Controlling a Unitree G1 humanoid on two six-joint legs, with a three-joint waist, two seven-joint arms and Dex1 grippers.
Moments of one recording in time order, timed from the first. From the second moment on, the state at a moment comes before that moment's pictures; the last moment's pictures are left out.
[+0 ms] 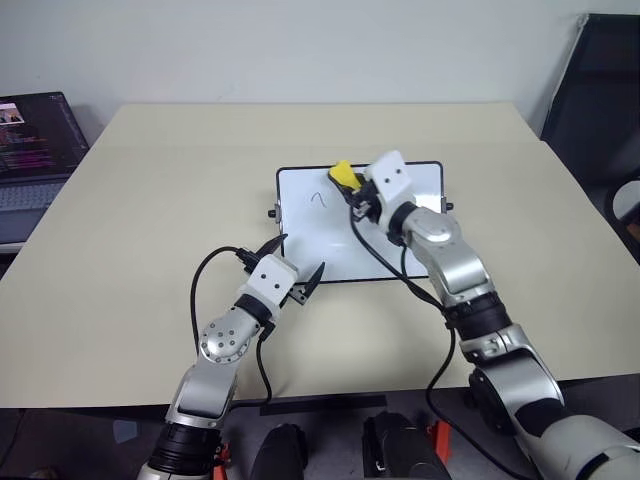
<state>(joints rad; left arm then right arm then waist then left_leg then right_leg) -0.12 0.31 -0.10 -0.17 0.12 0.02 -0.34 -0.89 -0.12 0.20 0.40 0.00 0.21 0.41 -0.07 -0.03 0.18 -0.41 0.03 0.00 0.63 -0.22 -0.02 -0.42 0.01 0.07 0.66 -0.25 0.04</state>
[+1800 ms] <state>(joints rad) -0.19 0.30 -0.09 -0.15 0.12 0.06 -0.33 -0.93 -0.12 0.36 0.51 -0.17 0.20 0.54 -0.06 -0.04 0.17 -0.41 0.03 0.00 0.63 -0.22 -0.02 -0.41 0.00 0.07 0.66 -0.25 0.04</state>
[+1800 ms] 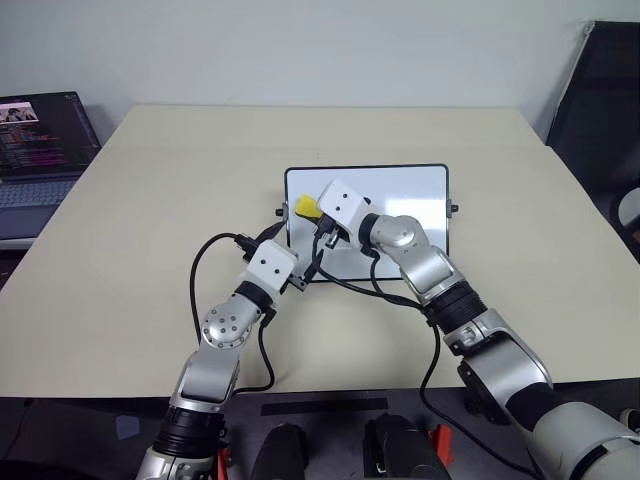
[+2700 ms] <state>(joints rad) -0.20 0.28 -0.10 -0.11 0.12 0.04 -0.31 -0.93 -0.24 0.38 0.48 -0.18 0.20 0.72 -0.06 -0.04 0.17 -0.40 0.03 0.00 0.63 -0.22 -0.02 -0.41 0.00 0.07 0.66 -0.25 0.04</state>
